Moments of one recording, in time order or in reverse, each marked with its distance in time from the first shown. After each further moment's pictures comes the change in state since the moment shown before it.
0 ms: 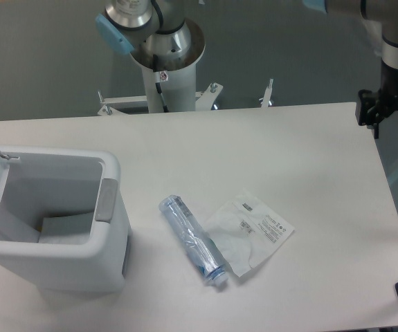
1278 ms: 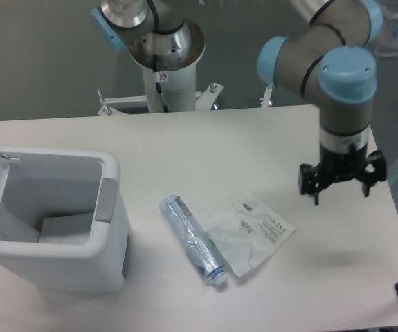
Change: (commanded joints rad) arm -0.205 -0.124 -0.163 0.225 -0.052 -0.353
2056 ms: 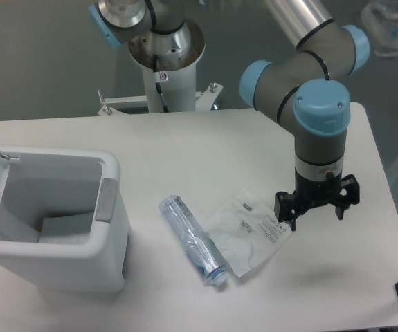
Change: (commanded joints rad) arm -0.017 -0.012 0.045 -0.002 -0.008 -0.066
